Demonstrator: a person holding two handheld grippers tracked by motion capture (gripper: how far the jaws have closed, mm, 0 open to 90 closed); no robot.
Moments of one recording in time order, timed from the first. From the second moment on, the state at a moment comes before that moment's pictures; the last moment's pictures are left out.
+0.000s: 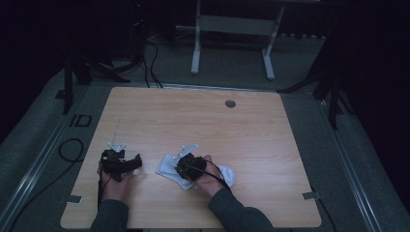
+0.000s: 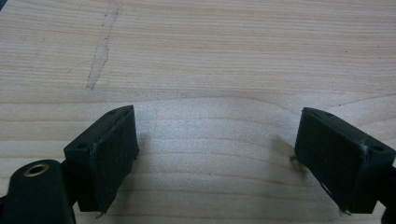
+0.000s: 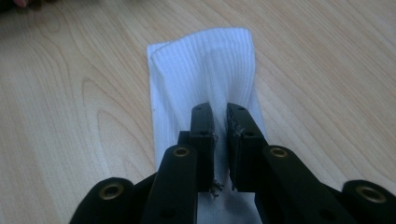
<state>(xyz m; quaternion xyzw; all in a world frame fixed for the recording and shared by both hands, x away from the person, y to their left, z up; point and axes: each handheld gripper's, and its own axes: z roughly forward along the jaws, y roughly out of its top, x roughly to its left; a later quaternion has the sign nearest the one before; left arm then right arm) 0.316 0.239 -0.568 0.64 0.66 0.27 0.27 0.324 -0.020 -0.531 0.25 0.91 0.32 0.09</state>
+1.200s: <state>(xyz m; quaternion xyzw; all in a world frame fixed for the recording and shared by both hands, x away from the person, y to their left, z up) 0.298 0.217 -0.557 0.69 0.60 0.25 0.31 0.313 -0.077 -0.498 0.27 0.89 0.35 0.12</state>
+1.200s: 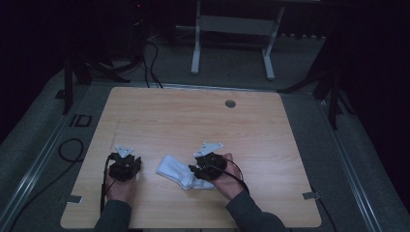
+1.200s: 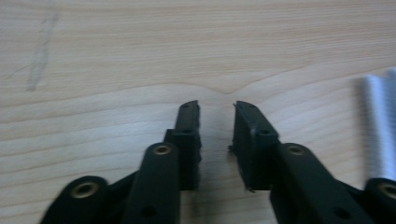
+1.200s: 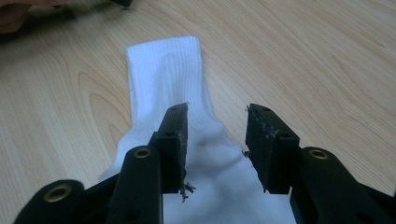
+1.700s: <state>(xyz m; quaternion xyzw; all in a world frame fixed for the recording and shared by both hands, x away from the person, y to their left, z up) 0.284 0.182 -0.537 0.72 0.54 0.21 0.38 0.311 -0.098 -0.501 0.29 0.89 0.33 0.13</state>
